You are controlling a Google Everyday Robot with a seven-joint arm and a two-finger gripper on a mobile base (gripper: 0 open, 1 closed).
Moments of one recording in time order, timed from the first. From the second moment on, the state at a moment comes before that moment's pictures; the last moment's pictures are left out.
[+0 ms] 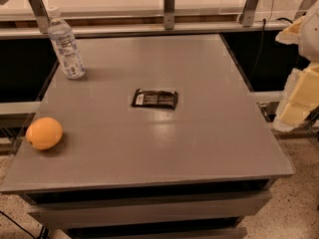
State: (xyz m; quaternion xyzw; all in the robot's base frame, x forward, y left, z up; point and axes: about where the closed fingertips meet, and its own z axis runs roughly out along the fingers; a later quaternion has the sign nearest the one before) arm 0.438 -0.211 0.995 -0.60 0.77 -0.06 0.19
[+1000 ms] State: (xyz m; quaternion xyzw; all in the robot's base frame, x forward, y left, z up) arm 0.477 -0.199 1.006 -0.59 0.76 -0.02 0.27
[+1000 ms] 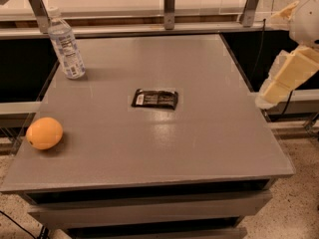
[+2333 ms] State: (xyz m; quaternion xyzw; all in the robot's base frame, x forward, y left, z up) arm 0.627 -0.089 1.025 -0.52 0.73 0.11 0.43
